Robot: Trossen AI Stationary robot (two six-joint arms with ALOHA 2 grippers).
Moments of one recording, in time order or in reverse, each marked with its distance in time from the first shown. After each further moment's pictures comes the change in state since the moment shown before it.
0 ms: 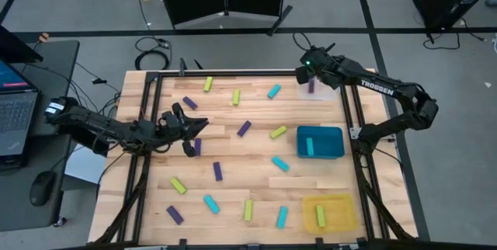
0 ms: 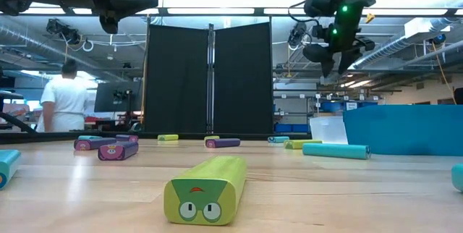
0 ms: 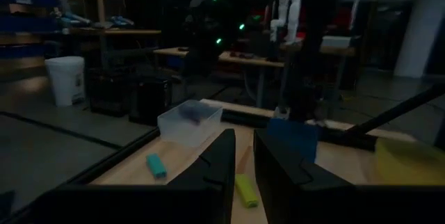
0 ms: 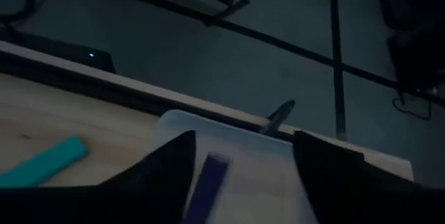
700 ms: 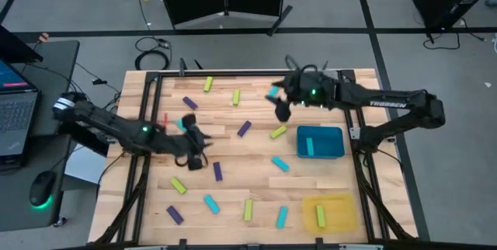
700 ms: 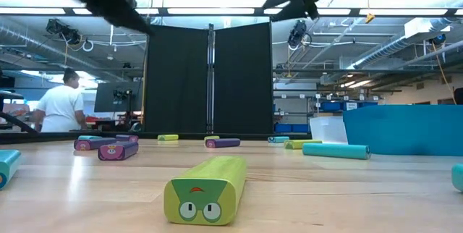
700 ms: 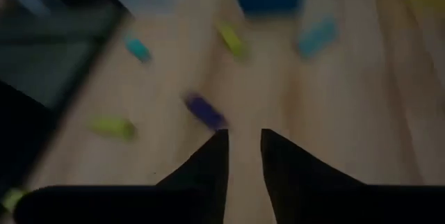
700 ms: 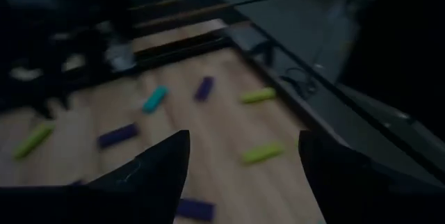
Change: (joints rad) left arm -0.082 0.294 0.460 -1.013 0.107 -0.149; right arm 0.472 -0.098 0.001 0.464 -0.419 -0.301
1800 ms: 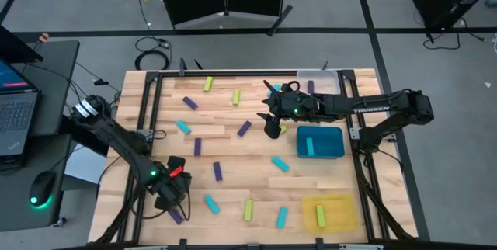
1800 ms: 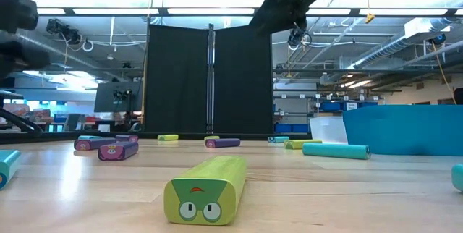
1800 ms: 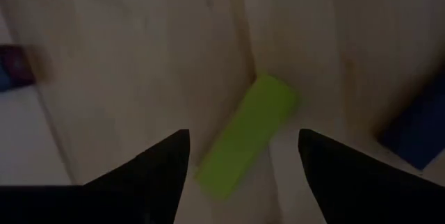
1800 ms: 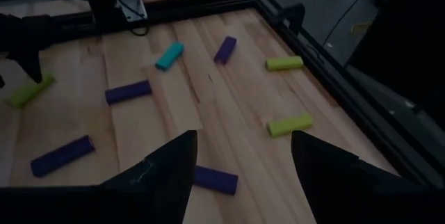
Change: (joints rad) left arm -0.443 0.355 0.014 -0.355 0.417 -0.395; right arm 0.125 0.144 0.000 0.013 0.081 0.013
